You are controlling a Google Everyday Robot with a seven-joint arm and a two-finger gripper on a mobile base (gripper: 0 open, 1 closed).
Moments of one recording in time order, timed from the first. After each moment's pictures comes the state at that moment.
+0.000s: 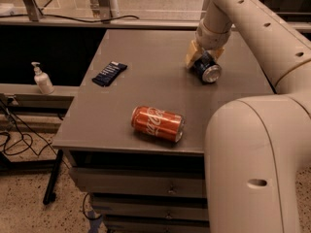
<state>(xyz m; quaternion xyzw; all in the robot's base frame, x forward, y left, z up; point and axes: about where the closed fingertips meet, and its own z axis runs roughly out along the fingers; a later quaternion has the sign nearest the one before) 0.748 -0.167 0.830 -0.10 0.99 0.05 0.13</state>
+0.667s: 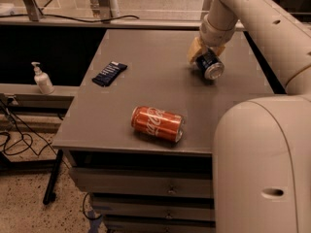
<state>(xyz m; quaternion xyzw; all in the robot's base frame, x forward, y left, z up) 0.749 -0.174 0.849 -0.11 0.98 0.04 0.16</state>
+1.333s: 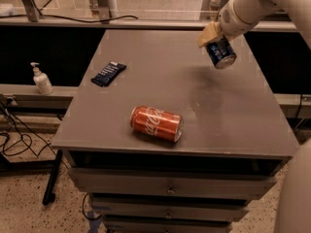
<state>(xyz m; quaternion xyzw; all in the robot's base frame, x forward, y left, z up) 0.736 -0.181 0.914 -0.17 0.93 0.11 0.30</state>
